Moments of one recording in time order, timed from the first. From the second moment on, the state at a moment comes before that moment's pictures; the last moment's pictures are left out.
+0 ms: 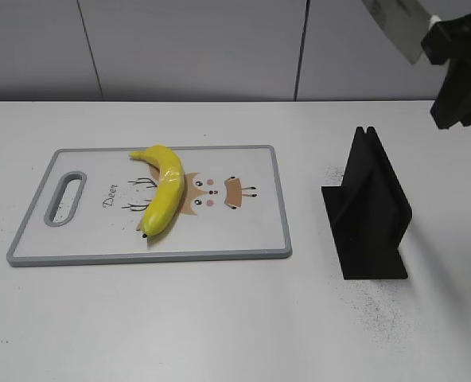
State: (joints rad) left arm -0.01 0.04 -0.51 -0.09 1.08 0.22; right arm 0.35 1.44 -1.35 0.07 1.22 0.13
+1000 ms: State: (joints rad) left arm -0.12 1.14 -1.20 -0.28 1.01 0.92; right arm 0.36 1.95 -1.92 0.10 1.23 -0.93
